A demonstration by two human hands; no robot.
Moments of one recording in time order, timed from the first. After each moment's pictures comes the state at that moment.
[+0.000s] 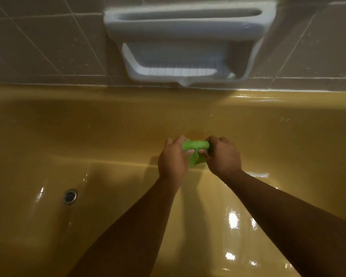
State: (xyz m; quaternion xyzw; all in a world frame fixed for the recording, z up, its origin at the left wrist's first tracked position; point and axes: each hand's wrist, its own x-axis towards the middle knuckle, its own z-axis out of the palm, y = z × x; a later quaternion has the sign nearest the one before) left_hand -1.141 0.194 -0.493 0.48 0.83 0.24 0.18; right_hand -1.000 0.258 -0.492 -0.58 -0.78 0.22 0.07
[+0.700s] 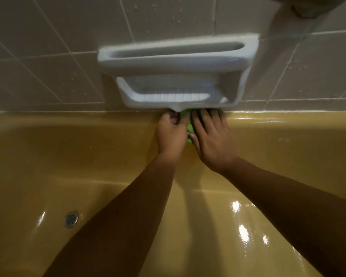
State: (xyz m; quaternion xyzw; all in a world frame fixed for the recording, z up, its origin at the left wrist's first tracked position) left_hand -1.156 0.299 -0.424 0.27 0.71 0.58 0.29; right_hand -1.023 0.333 -0.457 -0.36 -0.90 -0.06 0.22
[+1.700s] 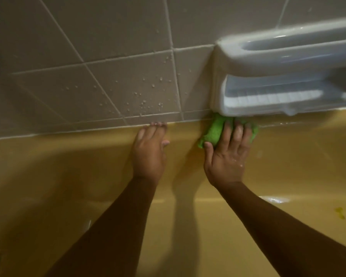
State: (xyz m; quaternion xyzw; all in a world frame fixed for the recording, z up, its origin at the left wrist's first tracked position) left_hand -1.463 0.218 -0.457 0.64 0.71 0.28 -0.08; right_hand -1.265 0.266 -0.518 -0.60 -0.71 -0.05 0.37
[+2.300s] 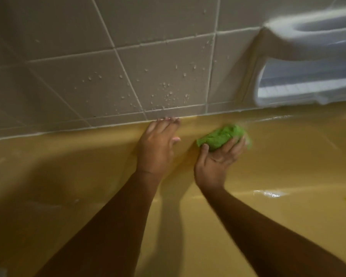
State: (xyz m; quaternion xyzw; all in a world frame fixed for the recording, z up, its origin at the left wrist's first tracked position) left_hand -1.517 0.216 -0.460 0.72 0.63 0.29 -0.08; right_hand -1.373 0.228 -0.556 -0.66 -0.59 0.13 0.45
